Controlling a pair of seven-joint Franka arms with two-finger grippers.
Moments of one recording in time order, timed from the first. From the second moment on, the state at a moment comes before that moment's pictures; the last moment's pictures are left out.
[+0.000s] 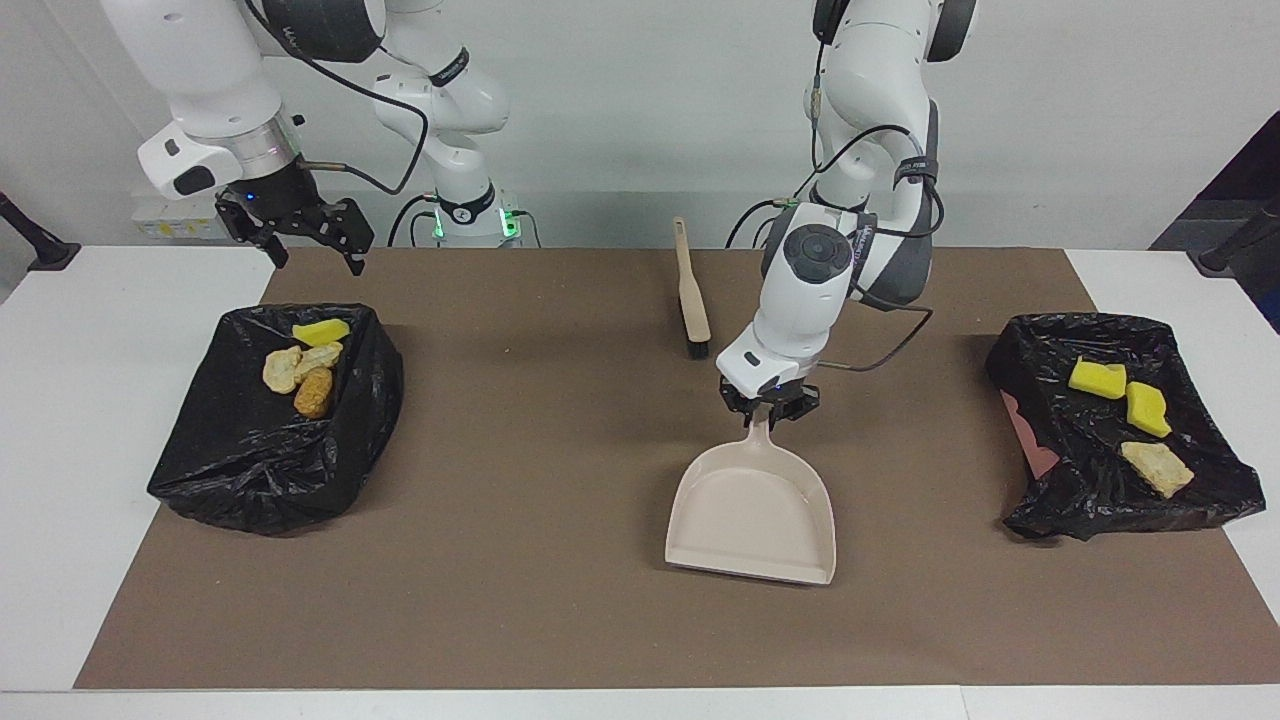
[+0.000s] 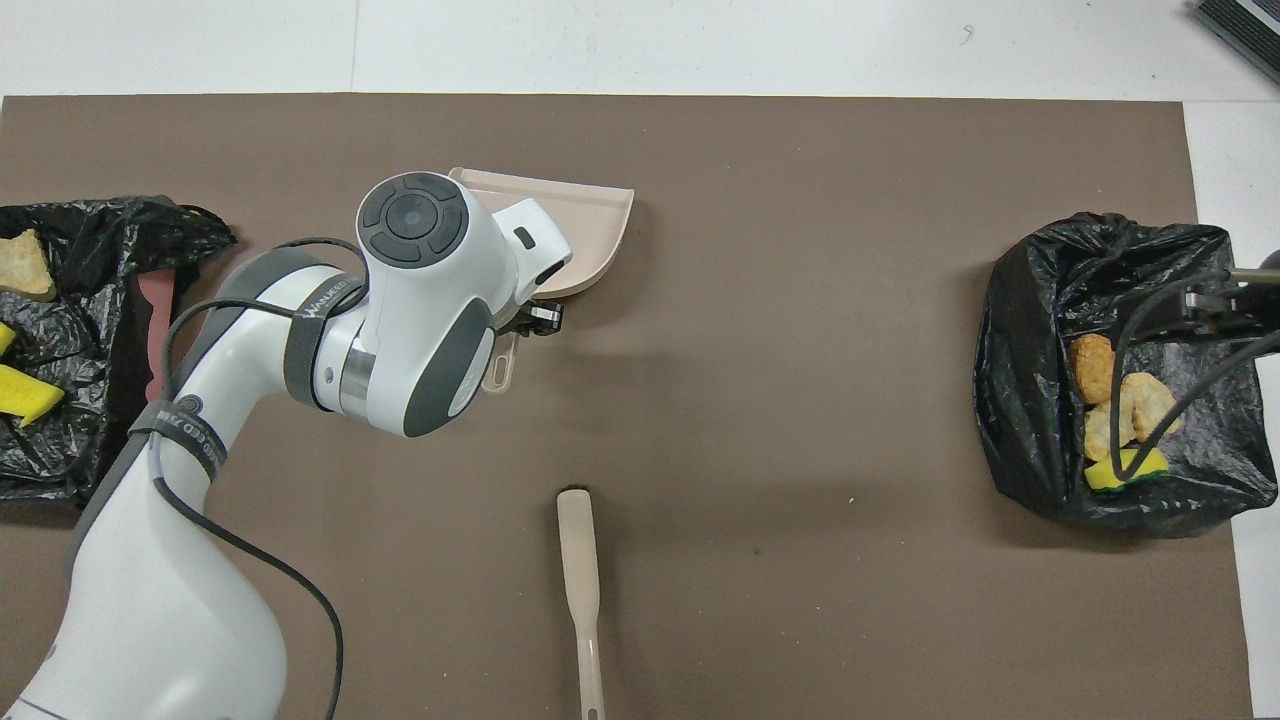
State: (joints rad) left arm -0.60 0.40 0.13 -1.67 -0.08 2.09 -0.24; right arm -0.05 0.01 0.03 -1.55 -0.04 1.51 0.09
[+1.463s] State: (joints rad) left arm -0.57 0.24 0.20 -1.65 -0.02 2.02 -0.20; right arm -0.05 0.01 0.03 -1.55 -0.04 1.51 0.09
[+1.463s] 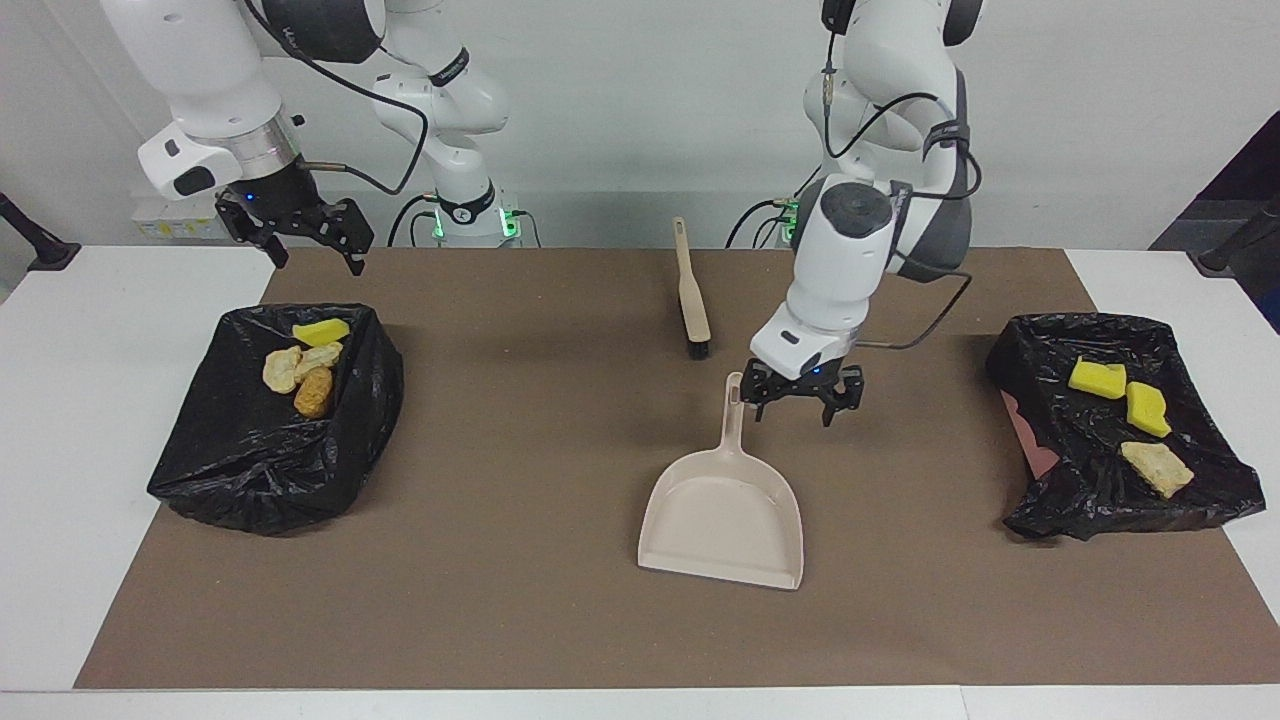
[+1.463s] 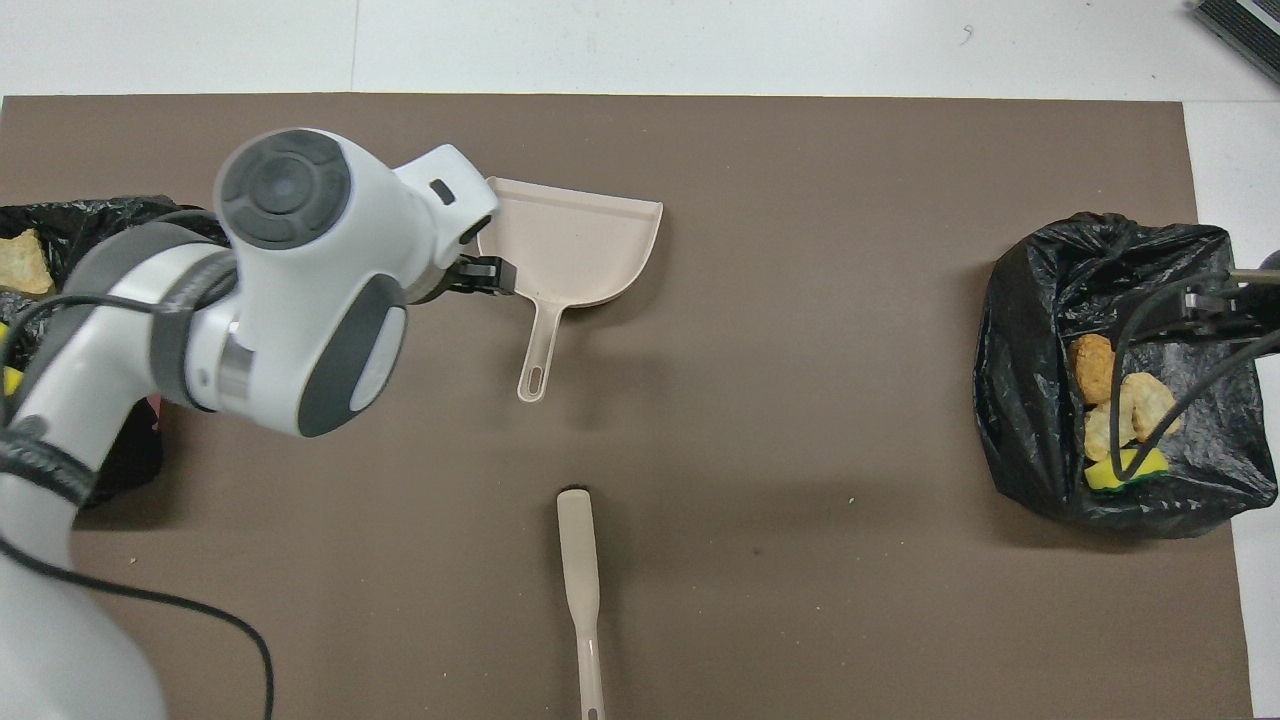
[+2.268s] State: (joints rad) left arm -0.30 -0.01 0.21 -1.60 -0.02 1.66 0.11; right arm -0.05 0.01 0.03 -1.55 -0.04 1.51 0.09
